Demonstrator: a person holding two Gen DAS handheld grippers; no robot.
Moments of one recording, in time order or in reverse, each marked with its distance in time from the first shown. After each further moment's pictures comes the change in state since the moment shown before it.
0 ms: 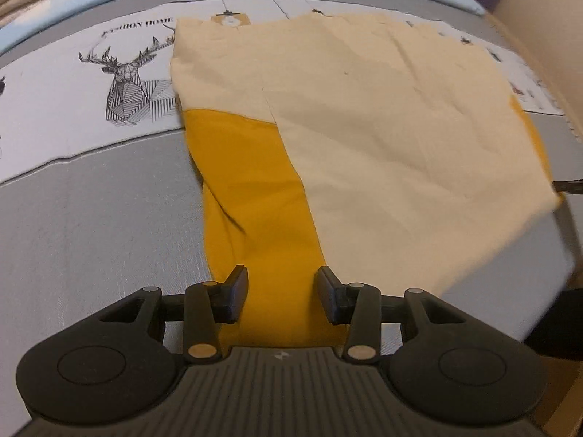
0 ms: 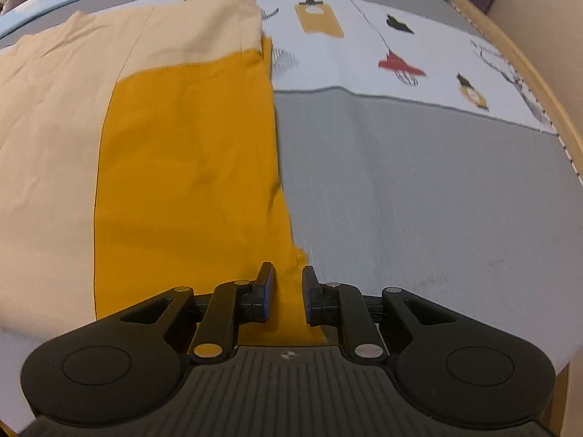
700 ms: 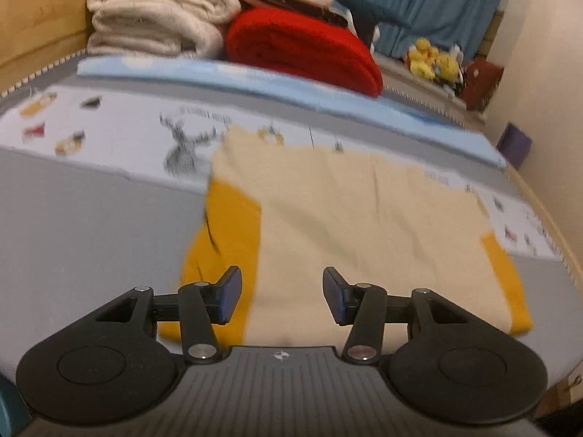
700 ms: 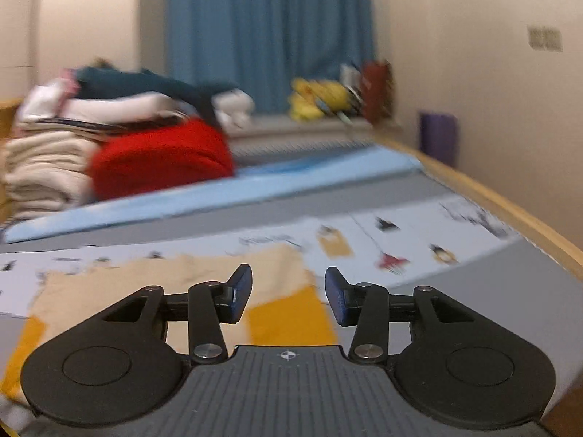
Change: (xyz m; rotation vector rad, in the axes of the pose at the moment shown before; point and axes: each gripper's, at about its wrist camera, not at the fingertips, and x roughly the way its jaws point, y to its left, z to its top) left arm -0.078 -0.083 -0.071 -0.316 -0.458 0.110; right arm -0.215 0.050 -0.072 0.121 -0.748 0.126
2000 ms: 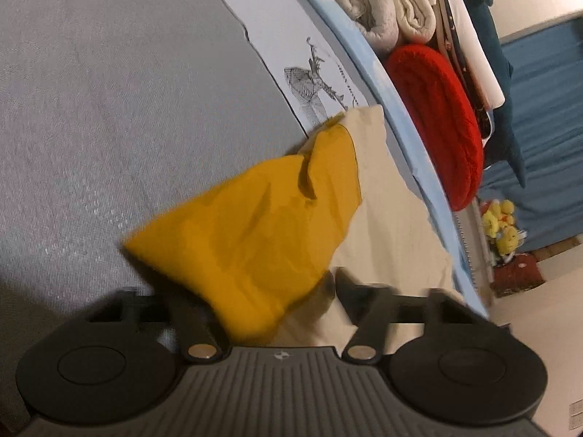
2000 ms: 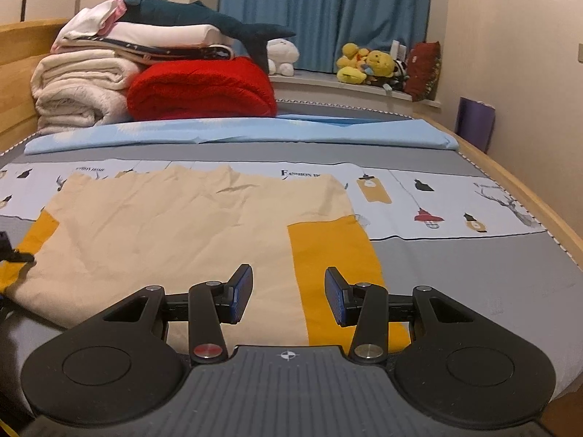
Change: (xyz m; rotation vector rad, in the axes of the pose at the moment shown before) left arm 0.116 0.077 -0.046 -0.822 -0.036 -0.045; right arm 0.019 0.036 -0.061 -0.147 0.169 0.035
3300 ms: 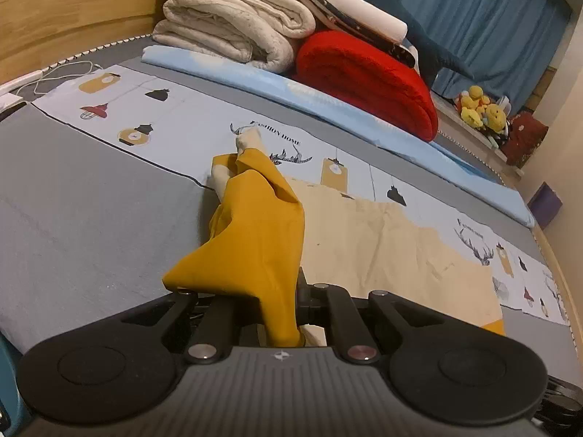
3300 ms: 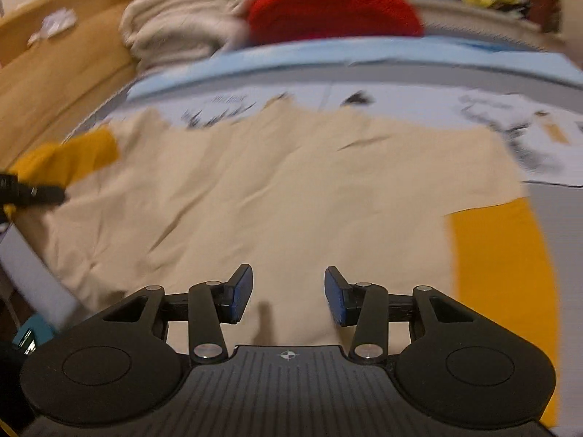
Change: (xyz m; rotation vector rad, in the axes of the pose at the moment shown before) left arm -0.134 -0.061 0.050 0.623 -0.062 0.075; right arm 0.038 0.142 0.015 0.032 0.235 0.338
